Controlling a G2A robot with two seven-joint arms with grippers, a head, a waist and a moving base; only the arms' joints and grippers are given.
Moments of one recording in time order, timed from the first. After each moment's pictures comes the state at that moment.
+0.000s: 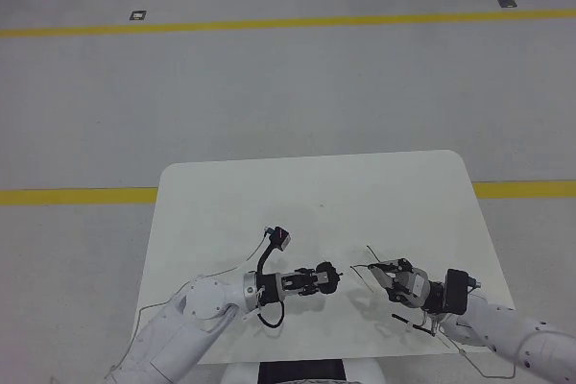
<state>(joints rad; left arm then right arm) 1.47 -1.13 -0.94 -1.67 -0.34 -0.34 -0.81 -1.05 -0.55 0.17 -1.52 -1.04 -0.34 -1.29</state>
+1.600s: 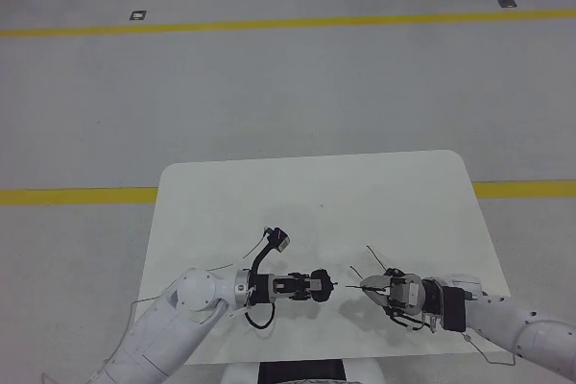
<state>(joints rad) 1.45 -1.11 -0.96 -1.65 -0.39 -0.34 -0.95 -0.98 -0.59 0.17 -1.49 -1.35 -0.34 -1.39</state>
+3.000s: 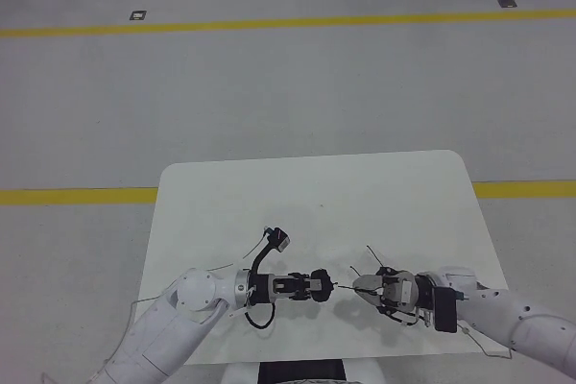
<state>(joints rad) 1.45 -1.11 -0.96 -1.65 -0.39 -0.34 -0.95 -0.96 -0.62 0.20 -1.49 -1.42 -0.34 -1.37</state>
